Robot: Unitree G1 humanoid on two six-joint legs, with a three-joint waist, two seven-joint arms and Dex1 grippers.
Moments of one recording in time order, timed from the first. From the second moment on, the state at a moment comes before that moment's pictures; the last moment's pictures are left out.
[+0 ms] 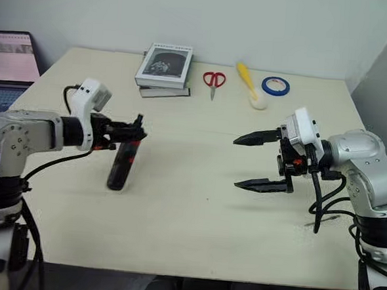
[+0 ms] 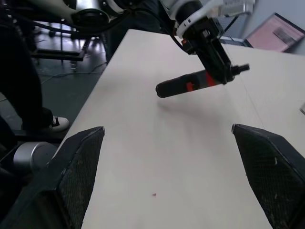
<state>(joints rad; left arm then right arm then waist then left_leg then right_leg) -0.75 0.77 0.12 -0.11 -0.55 1.23 -0.69 -0.57 -0.81 -0.03 -0.27 0.65 0.51 1.31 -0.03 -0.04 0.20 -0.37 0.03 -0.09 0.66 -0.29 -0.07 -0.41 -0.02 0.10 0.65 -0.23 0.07</state>
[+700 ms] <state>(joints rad) -0.71 0.17 -0.10 0.23 -0.32 0.23 -0.78 -0.01 -0.81 -0.53 -0.84 0.84 0.81 0.70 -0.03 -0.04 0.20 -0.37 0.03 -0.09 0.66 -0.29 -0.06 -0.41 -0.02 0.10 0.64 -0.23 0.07</state>
